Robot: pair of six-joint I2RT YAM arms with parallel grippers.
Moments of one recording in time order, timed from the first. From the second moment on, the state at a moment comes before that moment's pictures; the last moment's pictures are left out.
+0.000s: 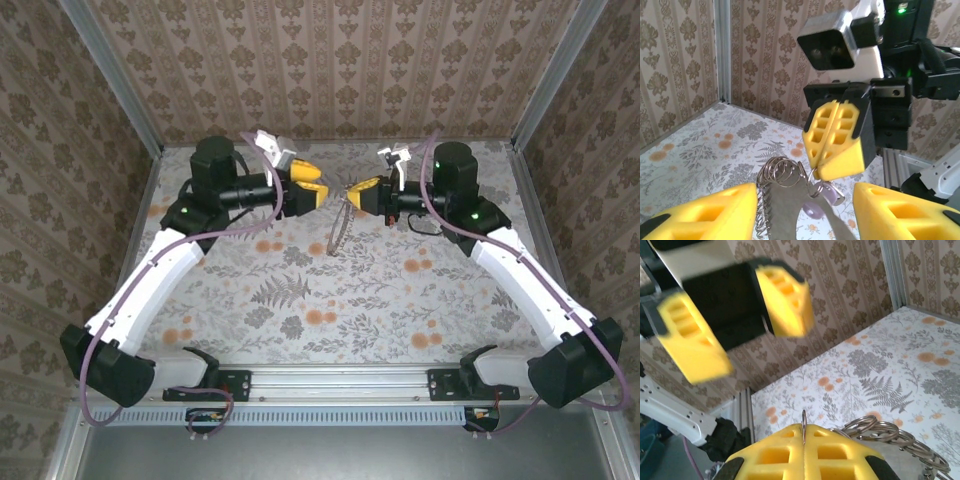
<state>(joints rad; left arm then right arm) -0.51 1.28 1.34 -0.25 0.89 -0.03 0.37 1.27 1.23 -0.22 -0.88 0.17</state>
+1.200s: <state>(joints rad) -0.53 1.49 1.48 -0.56 1.09 0.11 0.37 1.36 1.33 -0.42 -0.97 0.00</state>
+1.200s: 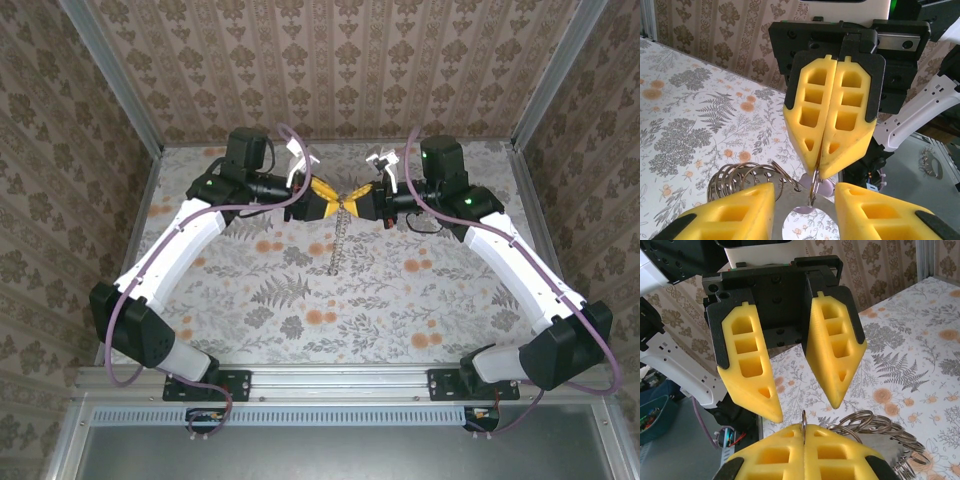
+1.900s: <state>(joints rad) -0.56 1.51 1.48 -0.55 1.09 0.11 0.36 1.36 1.32 -0.42 -0.97 0.00</state>
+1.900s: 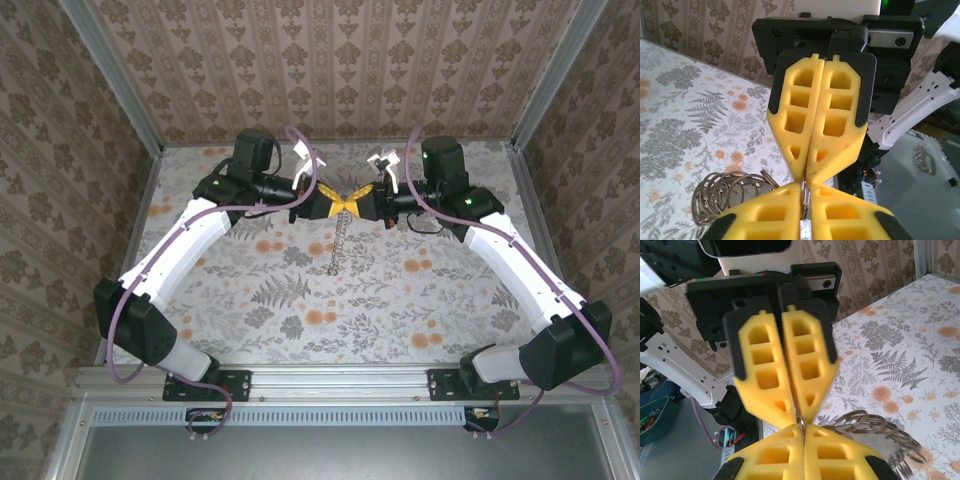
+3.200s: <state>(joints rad) -0.60 1.39 1.26 -0.06 0.91 -0.15 0.34 1.18 0.90 0.33 -0.89 0.61</state>
